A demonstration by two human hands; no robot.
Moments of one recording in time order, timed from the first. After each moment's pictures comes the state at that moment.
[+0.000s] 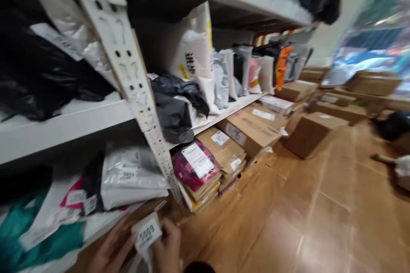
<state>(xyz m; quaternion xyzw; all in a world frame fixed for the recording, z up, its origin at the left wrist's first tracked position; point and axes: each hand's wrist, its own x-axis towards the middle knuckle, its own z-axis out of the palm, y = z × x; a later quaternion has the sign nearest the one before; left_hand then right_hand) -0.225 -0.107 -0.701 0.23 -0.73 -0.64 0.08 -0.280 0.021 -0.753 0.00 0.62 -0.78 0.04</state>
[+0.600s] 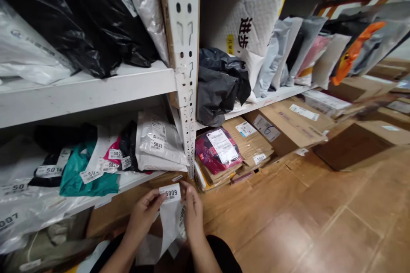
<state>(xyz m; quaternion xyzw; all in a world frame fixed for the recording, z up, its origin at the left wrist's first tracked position) -0.237 -0.083 -0.710 0.23 -0.67 -0.70 0.07 -0.281 0.043 -0.731 -0.03 0.63 -0.77 0.09</state>
